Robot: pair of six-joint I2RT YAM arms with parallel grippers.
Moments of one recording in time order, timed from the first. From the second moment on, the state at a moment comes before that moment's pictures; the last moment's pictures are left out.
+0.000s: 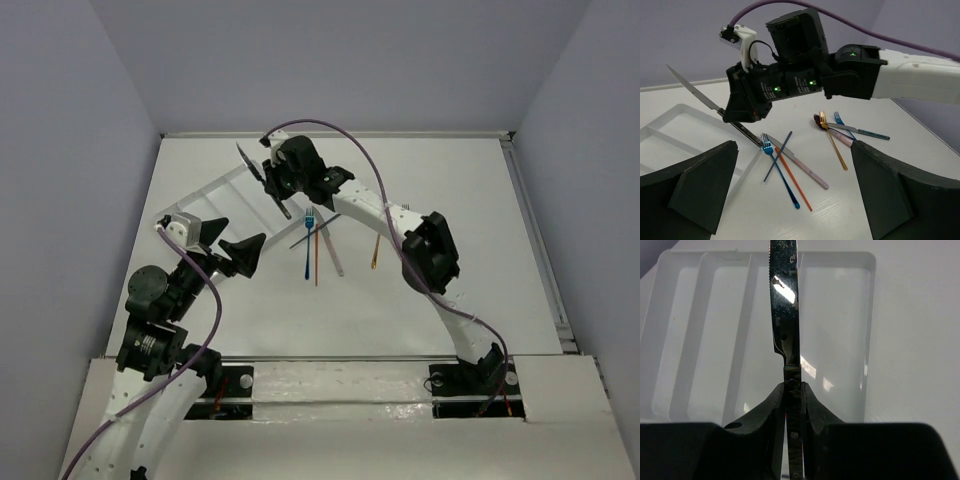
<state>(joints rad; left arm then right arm) -0.32 0.39 0.66 -0.15 0.21 -0.26 0.78 2.28 2.11 -0.30 -0.12 0.11</state>
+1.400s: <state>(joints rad) -0.37 0.34 0.66 -0.16 0.23 -0.26 0.38 1.44 1.12 -0.16 0.07 0.32</state>
